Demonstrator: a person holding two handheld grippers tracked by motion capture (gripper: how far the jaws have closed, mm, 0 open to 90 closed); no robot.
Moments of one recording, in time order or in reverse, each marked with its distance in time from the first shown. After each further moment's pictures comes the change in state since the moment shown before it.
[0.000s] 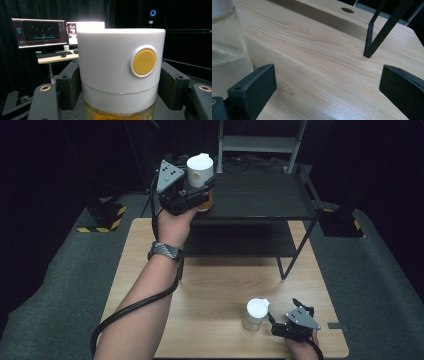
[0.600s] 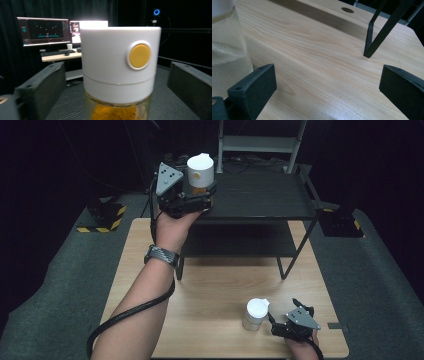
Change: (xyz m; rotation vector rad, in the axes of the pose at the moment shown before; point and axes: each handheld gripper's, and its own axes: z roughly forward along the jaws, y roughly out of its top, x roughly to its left) left arm -0.007 0.001 -0.010 0.005 0.024 -0.006; right arm 0.001 0.001 0.000 0.003 -0.002 -0.002
